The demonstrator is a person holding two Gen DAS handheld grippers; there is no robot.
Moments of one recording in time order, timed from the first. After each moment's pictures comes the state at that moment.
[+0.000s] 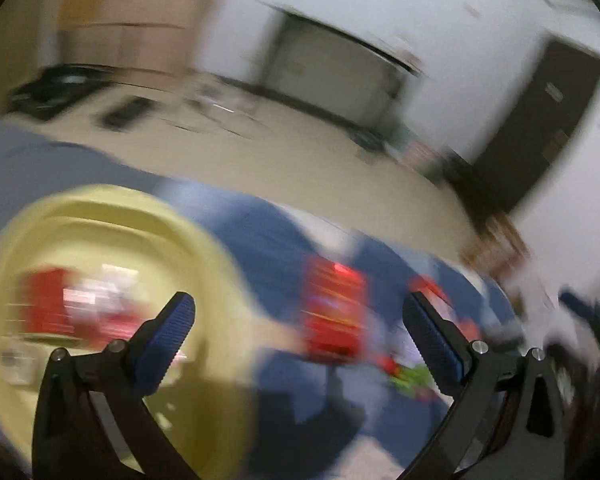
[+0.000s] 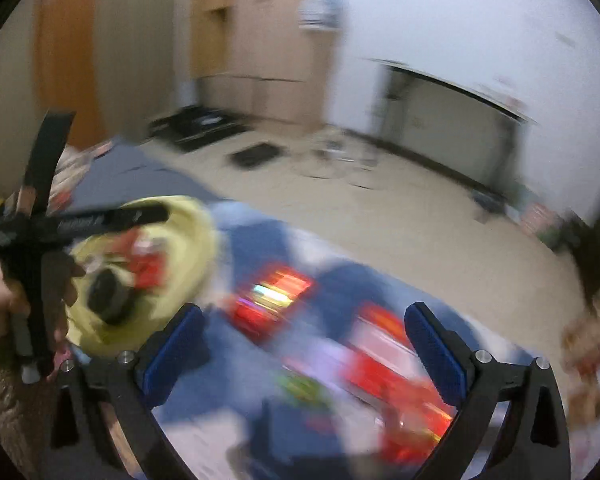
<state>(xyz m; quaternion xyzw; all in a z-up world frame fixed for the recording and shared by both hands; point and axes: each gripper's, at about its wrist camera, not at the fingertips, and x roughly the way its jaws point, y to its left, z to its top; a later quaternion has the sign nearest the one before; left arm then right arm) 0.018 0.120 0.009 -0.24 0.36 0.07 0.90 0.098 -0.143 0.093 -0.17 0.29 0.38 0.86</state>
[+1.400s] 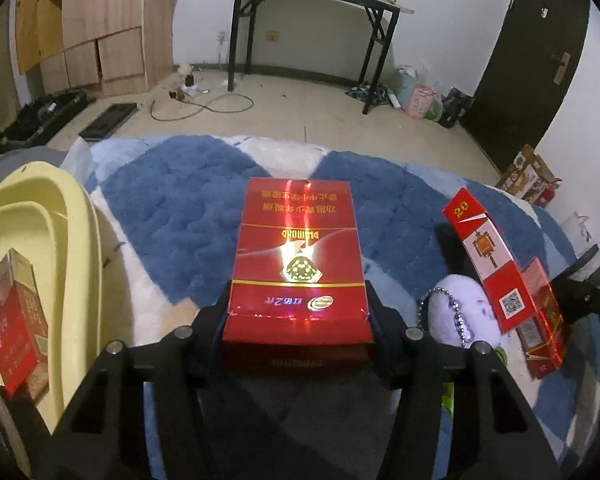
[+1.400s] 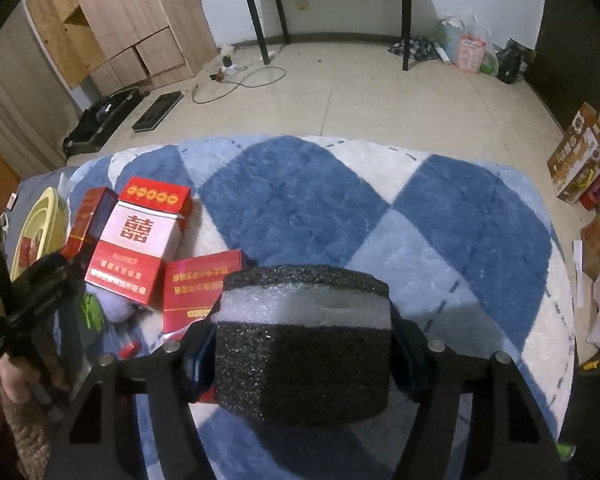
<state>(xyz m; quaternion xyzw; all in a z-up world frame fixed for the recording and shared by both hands) 0.078 0.068 -0.064 -0.15 0.41 0.10 0.90 0.255 -0.203 -0.011 -0.09 0.49 0.30 0.81</state>
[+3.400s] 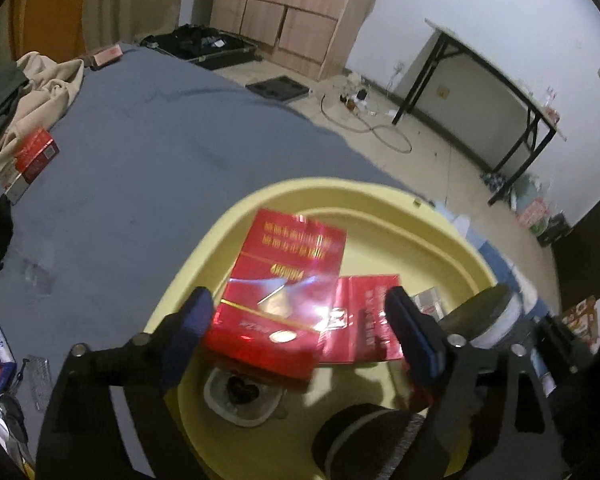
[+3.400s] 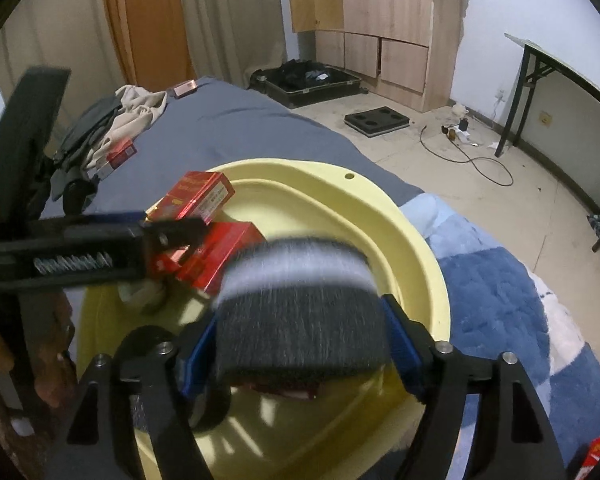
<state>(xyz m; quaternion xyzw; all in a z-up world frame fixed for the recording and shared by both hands) -0.094 0.294 -0.028 -0.31 0.35 0.31 0.83 0.052 0.131 -0.005 -0.25 0.32 0.58 0.70</state>
